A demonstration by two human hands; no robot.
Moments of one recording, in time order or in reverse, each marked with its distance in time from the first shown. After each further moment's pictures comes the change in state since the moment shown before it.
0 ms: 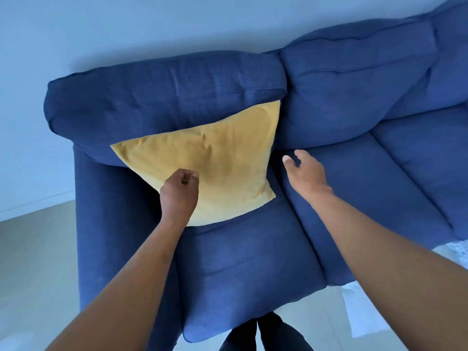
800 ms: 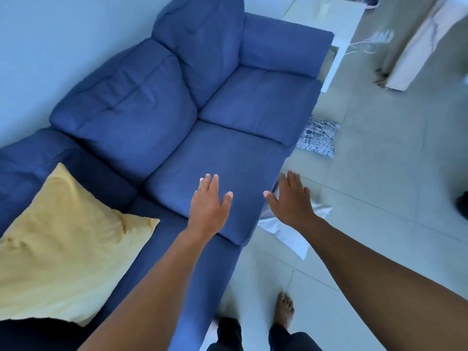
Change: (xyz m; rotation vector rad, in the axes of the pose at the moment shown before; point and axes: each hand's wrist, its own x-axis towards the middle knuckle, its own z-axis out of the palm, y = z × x) left_hand -0.304 0.135 0.279 0.551 -0.753 0.863; right_hand -0.228 0.341 -0.184 -0.171 0.312 0.431
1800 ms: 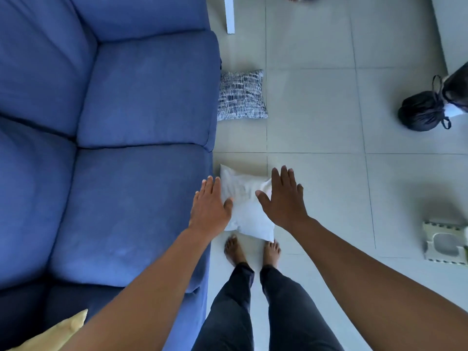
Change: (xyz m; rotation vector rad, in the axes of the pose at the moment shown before) left_hand 0.212 0.174 0.241 0.370 -0.465 0.266; right_hand 0.148 0.252 -0.004 0.187 -0.067 0.406
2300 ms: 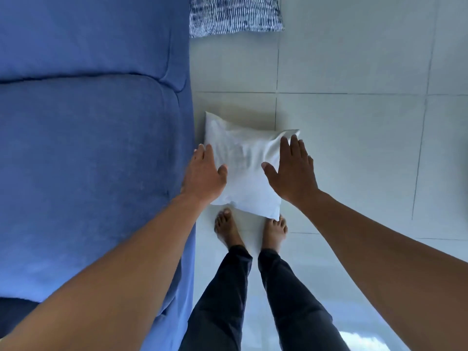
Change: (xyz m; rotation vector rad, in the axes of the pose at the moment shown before) left_hand 0.197 -0.075 0.199 0.022 -0.166 -0.180; right_hand 0.177 0.110 0.200 -0.019 -0.085 0.058
